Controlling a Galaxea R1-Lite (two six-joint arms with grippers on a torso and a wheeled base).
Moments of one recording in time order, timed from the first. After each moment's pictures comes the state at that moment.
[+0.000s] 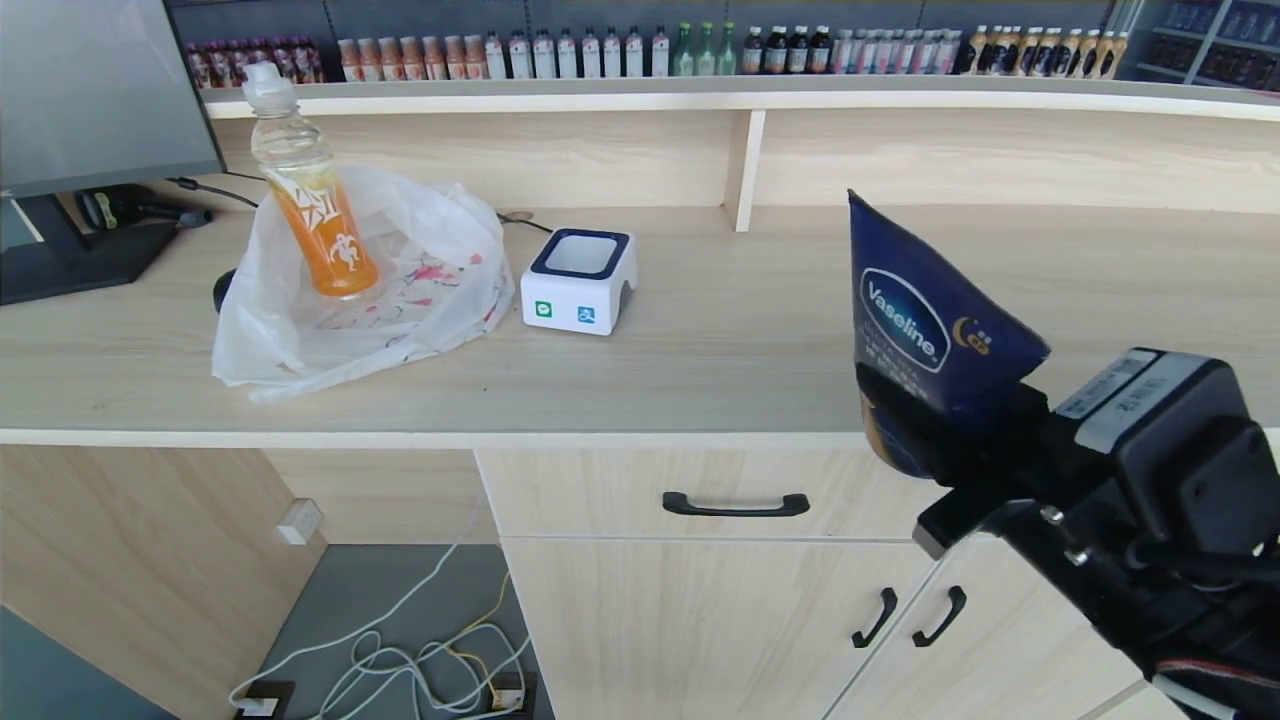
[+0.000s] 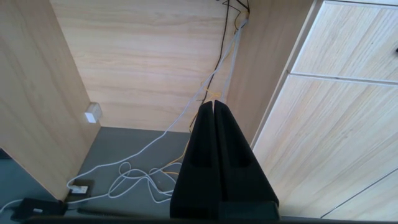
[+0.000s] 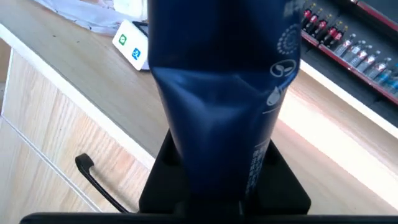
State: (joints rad) left arm 0.00 0.00 0.00 0.00 0.00 0.00; right arm 0.83 1.49 -0.38 -1.43 -0.30 -0.74
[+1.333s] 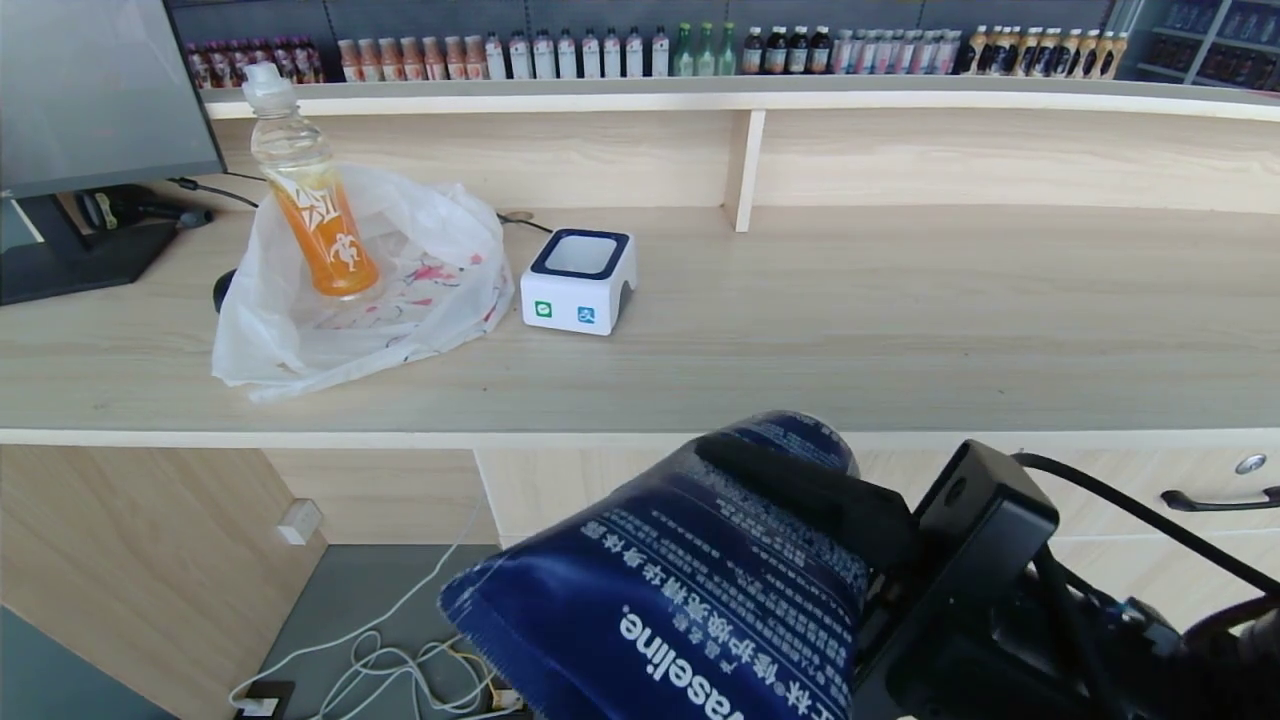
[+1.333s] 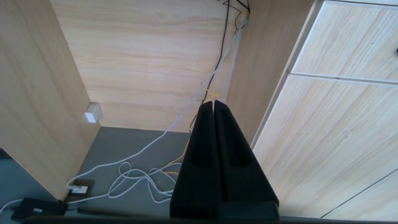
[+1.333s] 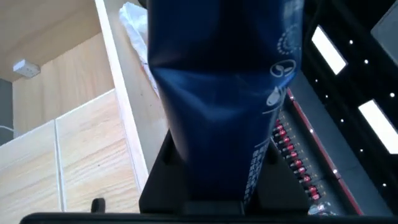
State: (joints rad) left arm 0.00 0.00 0.00 0.00 0.00 0.00; right arm 1.07 1.54 -0.47 -1.35 -0.06 -1.30
